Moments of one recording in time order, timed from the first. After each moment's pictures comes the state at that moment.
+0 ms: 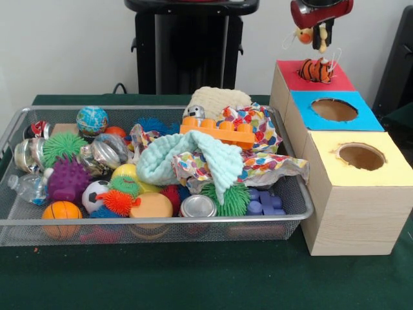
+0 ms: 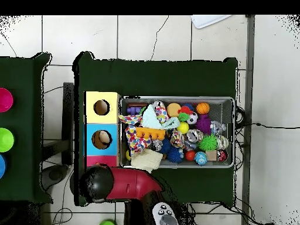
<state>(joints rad) -0.18 -0.90 0.27 2.21 0.19 0.57 1.41</state>
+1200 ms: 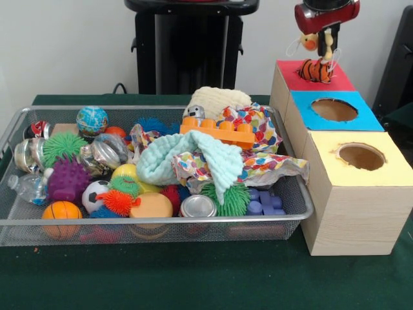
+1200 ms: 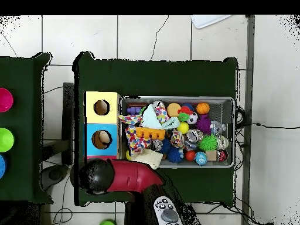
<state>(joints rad) -0.18 -0.89 0.27 2.15 0.19 0.57 1.41</state>
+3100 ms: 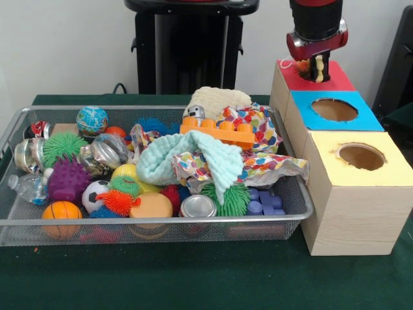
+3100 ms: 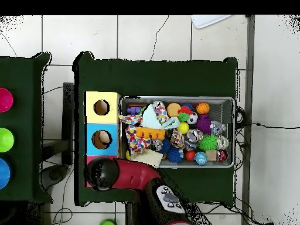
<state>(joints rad) -0.20 -0.73 0.27 2.15 0.19 0.41 1.41</state>
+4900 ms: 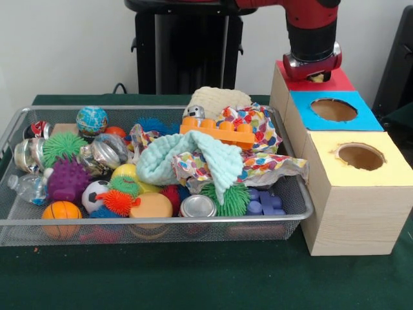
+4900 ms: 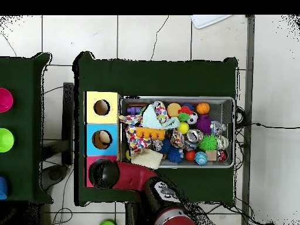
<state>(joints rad) -0.18 -0.64 0.25 2.15 0.19 0.27 1.41</state>
